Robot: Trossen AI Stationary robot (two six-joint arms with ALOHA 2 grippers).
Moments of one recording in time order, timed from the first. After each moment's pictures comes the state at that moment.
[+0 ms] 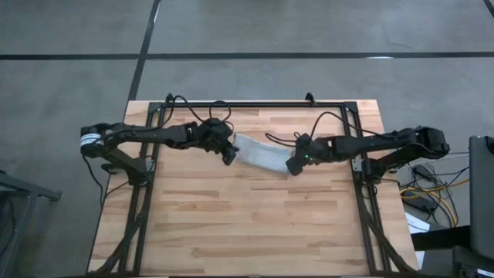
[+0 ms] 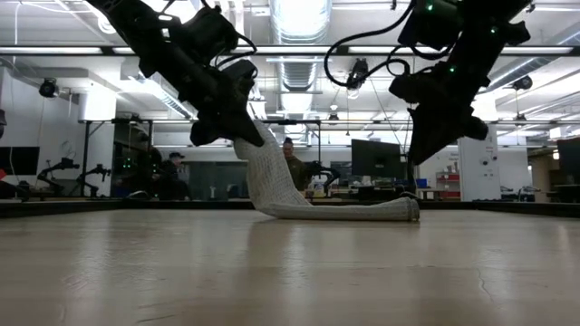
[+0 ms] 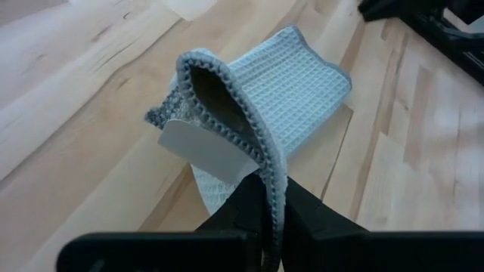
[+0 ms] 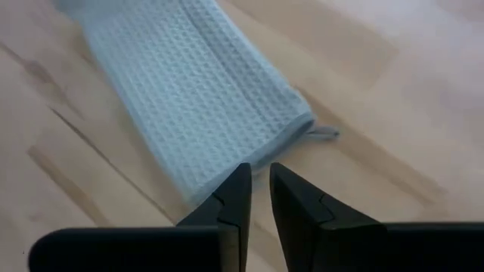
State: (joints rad) left arm 0.28 1.43 0.83 -0.08 0.09 -0.42; right arm -0.08 1.28 0.74 -0.54 0.27 0.82
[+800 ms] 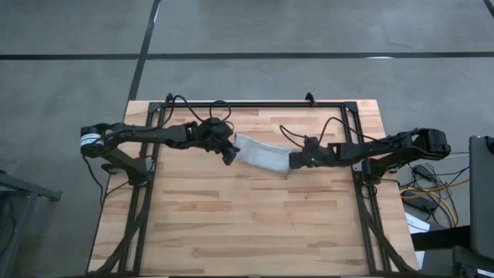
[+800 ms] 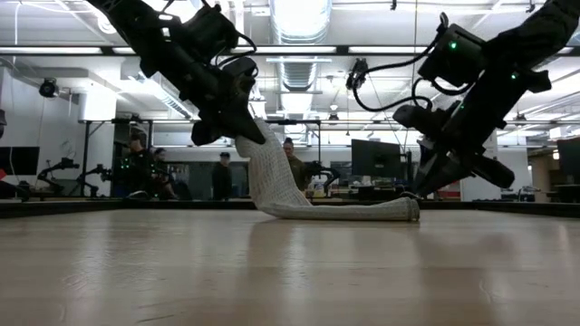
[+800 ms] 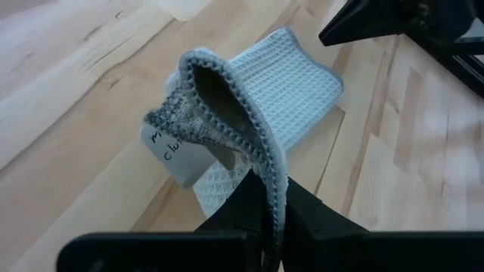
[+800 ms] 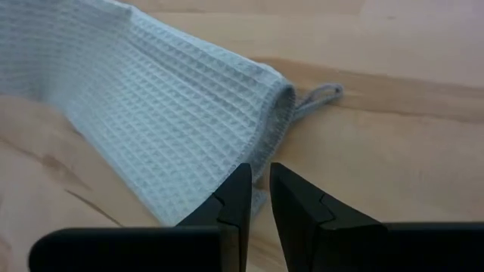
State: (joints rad) left arm 0.28 1.43 0.84 -0.07 0.11 -0.44; right arm -0.13 1.26 0.45 -0.12 0.25 1.21
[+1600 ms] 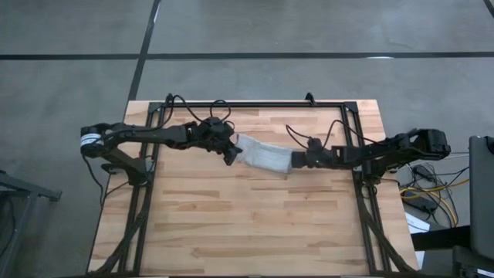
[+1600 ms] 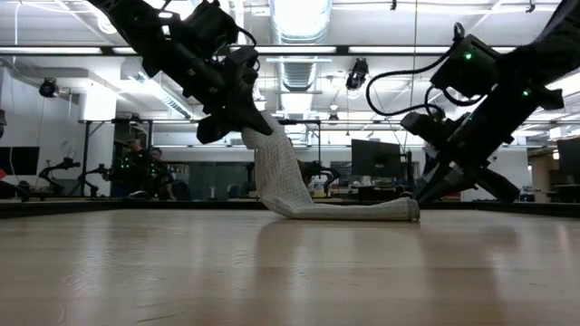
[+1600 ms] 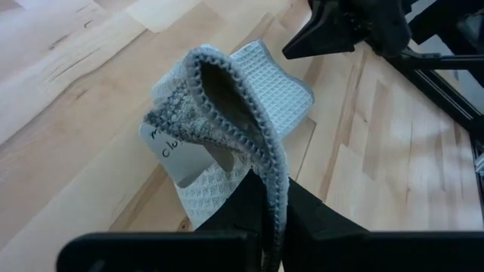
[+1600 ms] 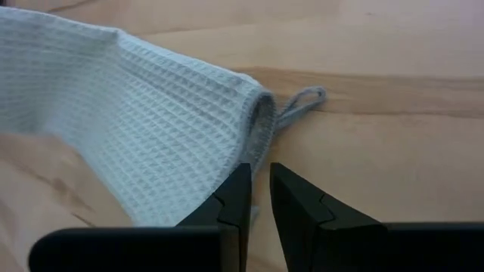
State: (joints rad) left arm 0.28 1.43 0.84 -0.01 0.17 -0.47; right arm -0.13 1.26 0.33 0.08 0.29 1.27
